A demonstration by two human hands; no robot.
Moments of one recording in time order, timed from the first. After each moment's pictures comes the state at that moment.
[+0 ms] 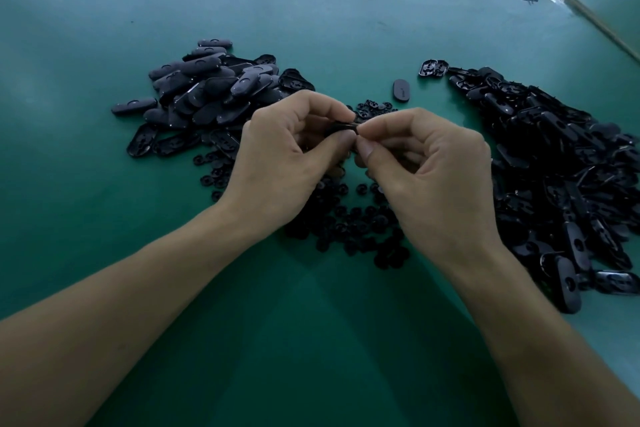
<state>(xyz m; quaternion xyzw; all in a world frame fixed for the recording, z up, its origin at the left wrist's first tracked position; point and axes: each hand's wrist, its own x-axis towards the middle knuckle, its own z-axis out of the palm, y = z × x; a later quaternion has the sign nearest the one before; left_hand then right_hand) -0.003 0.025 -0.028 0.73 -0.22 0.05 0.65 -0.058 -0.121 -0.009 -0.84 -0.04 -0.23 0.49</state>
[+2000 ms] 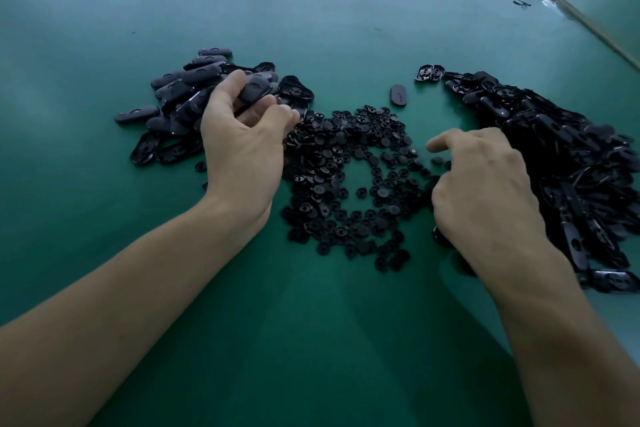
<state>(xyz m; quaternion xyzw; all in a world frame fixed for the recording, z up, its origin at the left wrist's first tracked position) 0.012 0.027 -0.024 0.58 0.04 0.09 0.81 -0.066 -0.150 0.005 -0.97 0.20 -0.07 0.13</state>
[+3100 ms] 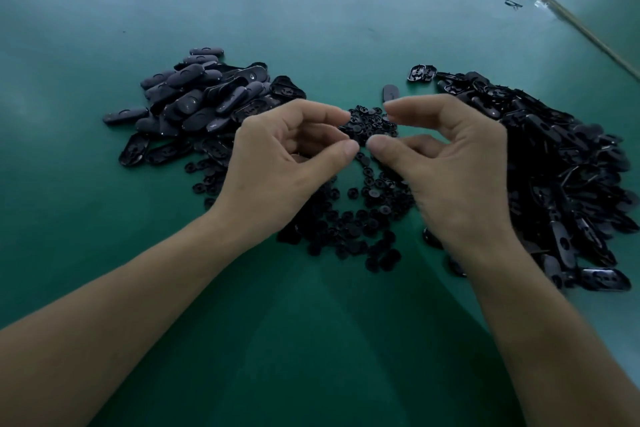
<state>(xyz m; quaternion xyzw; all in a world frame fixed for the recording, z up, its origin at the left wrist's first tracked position) -0.010 0.026 -0.027 0.72 -0.21 0.03 0.66 -0.059 -0.140 0.000 -0.80 0.04 -0.23 0.55</state>
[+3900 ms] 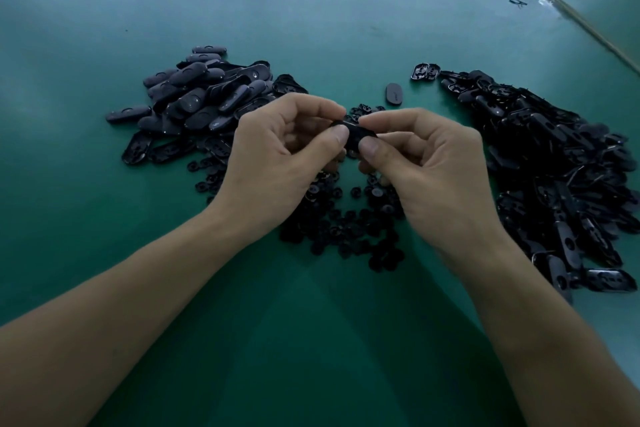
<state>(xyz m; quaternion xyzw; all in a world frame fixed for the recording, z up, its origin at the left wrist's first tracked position) -0.007 0.024 -0.027 0.67 -0.21 0.02 0.71 -0.058 -0.134 -0.007 -0.79 0.01 -0.15 0.60</state>
